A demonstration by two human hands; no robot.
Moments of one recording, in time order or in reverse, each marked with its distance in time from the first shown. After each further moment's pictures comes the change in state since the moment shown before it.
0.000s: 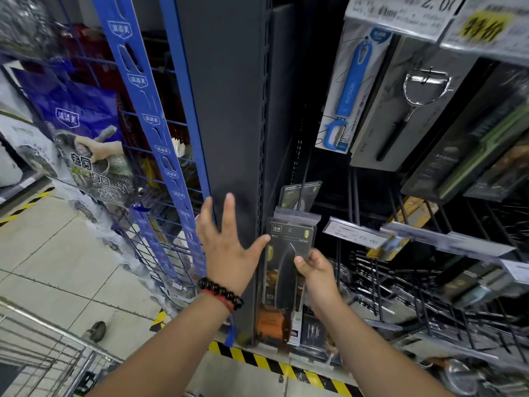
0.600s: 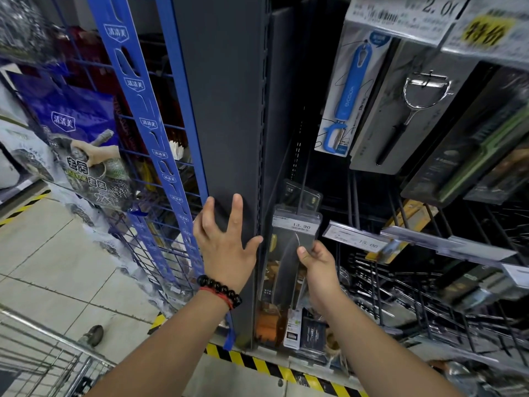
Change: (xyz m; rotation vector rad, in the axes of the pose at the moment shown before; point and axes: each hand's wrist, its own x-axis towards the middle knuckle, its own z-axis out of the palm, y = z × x) left_hand 0.009 -0.017 0.014 0.254 0.054 0.117; right_hand 0.013 -0.017 0.004 0.053 0.051 -0.043
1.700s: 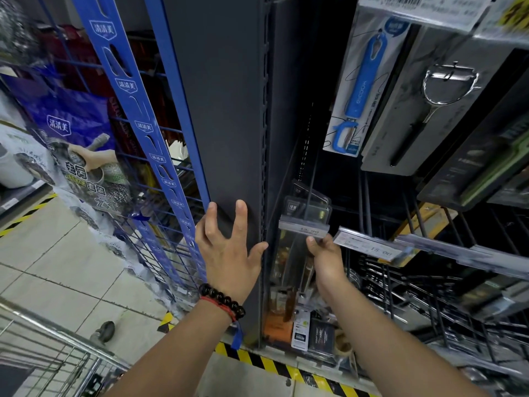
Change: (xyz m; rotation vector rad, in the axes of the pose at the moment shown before) left_hand 0.000 -0.002 0.004 0.085 0.040 0.041; right_hand 0.033 -0.013 0.008 0.043 0.079 0.105
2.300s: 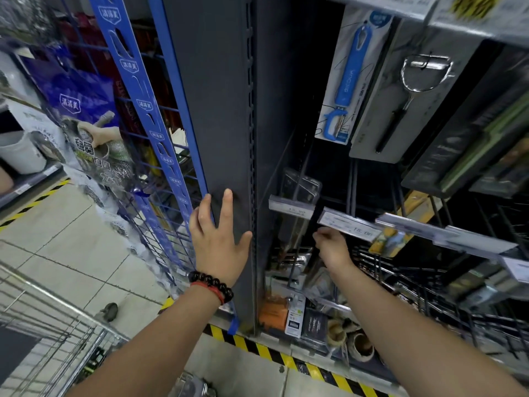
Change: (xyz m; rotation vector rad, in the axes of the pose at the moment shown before) left_hand -0.023 0.001 -0.010 0.052 -0.130 -0.105; right_hand 0.010 0.001 -0.048 -0.348 0.008 0.058
